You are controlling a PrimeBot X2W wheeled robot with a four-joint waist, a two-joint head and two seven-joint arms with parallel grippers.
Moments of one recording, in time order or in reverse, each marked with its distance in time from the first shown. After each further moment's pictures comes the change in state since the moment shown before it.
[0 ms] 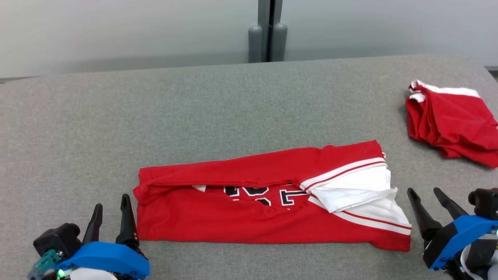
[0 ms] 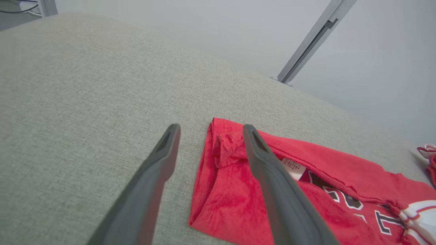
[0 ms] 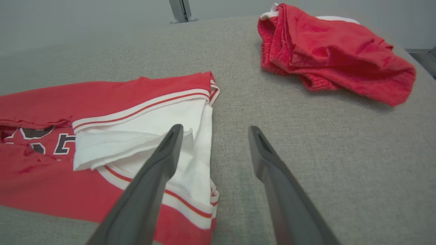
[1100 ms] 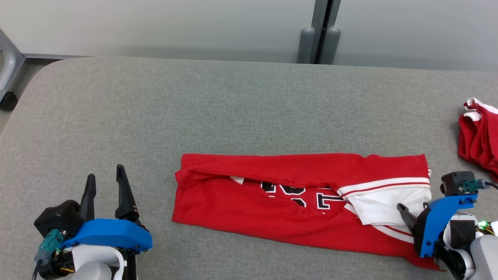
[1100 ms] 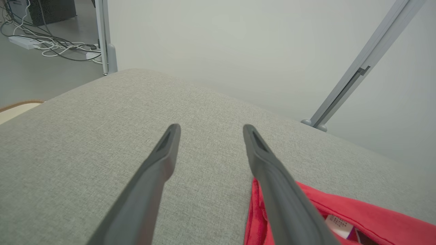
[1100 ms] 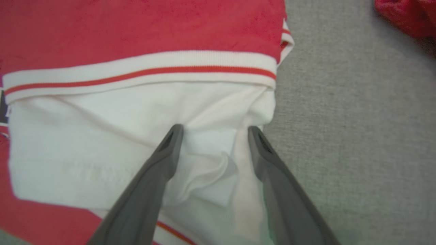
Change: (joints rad) left arm -0.122 -0.048 -0.003 0.076 0.084 0.031 -0.084; right arm -0.204 -0.038 0.072 0.337 -0.062 0.000 0.233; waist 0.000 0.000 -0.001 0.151
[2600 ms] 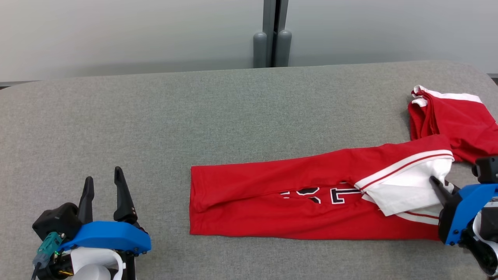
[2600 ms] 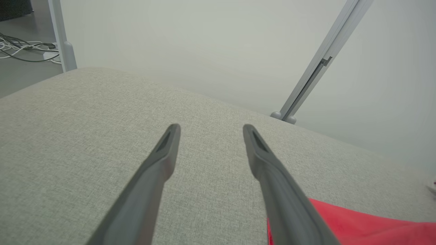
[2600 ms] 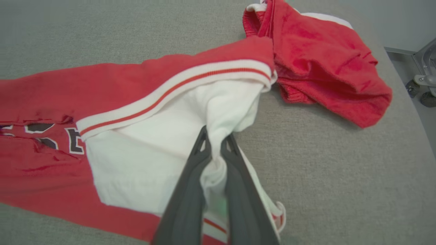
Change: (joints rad) left arm 0.015 0.008 0.000 -0.016 -0.005 0.021 -0.003; right arm 0.048 -0.085 -0.043 -0.213 0.055 0.001 -0.026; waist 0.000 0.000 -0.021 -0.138
